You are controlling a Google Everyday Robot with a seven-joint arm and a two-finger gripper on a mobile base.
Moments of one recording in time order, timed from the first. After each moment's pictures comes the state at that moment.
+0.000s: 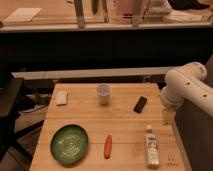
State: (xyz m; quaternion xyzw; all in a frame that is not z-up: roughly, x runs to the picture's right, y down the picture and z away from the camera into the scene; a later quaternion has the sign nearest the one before) arm 0.284 0.107 0.684 -0.28 0.02 0.02 0.96
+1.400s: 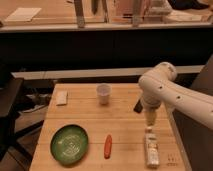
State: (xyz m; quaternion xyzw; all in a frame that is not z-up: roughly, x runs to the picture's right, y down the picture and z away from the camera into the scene) arm 0.185 0.109 0.682 -0.27 0.02 -0.07 0.96
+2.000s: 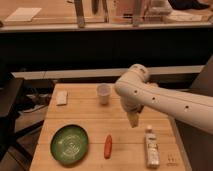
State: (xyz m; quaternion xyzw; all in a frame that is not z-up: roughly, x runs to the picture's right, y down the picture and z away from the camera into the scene) arm 0.110 0.117 0.684 -0.27 0.01 -0.14 0.95
